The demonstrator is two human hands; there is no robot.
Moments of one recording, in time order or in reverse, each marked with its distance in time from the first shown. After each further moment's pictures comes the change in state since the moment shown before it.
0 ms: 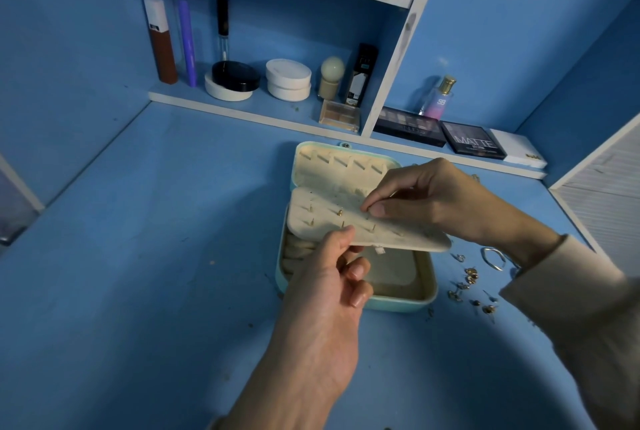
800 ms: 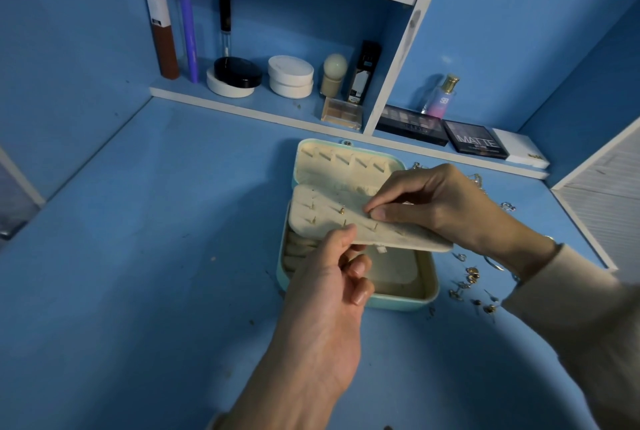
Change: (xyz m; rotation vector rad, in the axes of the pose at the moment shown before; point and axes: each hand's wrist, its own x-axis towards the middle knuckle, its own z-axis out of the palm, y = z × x) left_hand -0.002 0.001 0.001 -0.009 -0.004 -0.006; right_hand -0.004 0.006 0.009 0.115 0.041 -0.067
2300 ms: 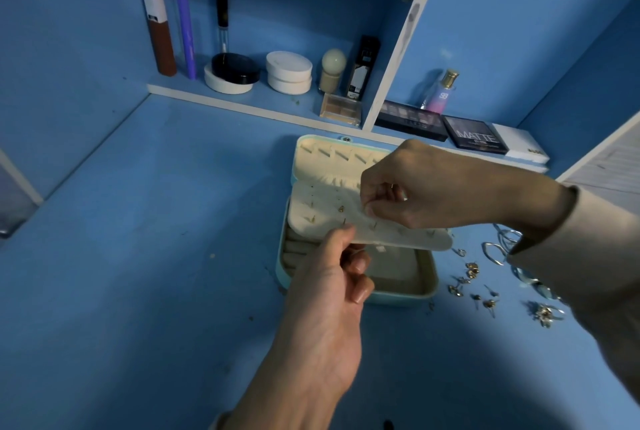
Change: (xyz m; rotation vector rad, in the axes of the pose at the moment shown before) left_hand -0.004 -0.001 0.002 -0.001 0.056 0.024; right_hand 0.024 -0.036 -0.005 -0.761 -0.279 -0.135
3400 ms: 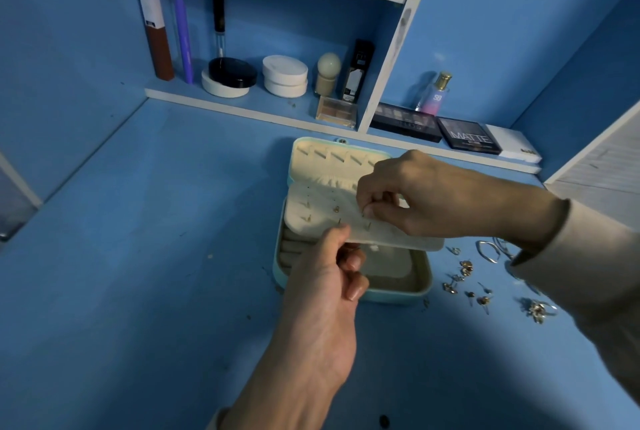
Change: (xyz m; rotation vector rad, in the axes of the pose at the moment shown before) left_hand 0.001 -0.002 0.000 0.008 -0.003 0.033; right_hand -0.010 0.002 0.008 -0.004 0.059 -0.068
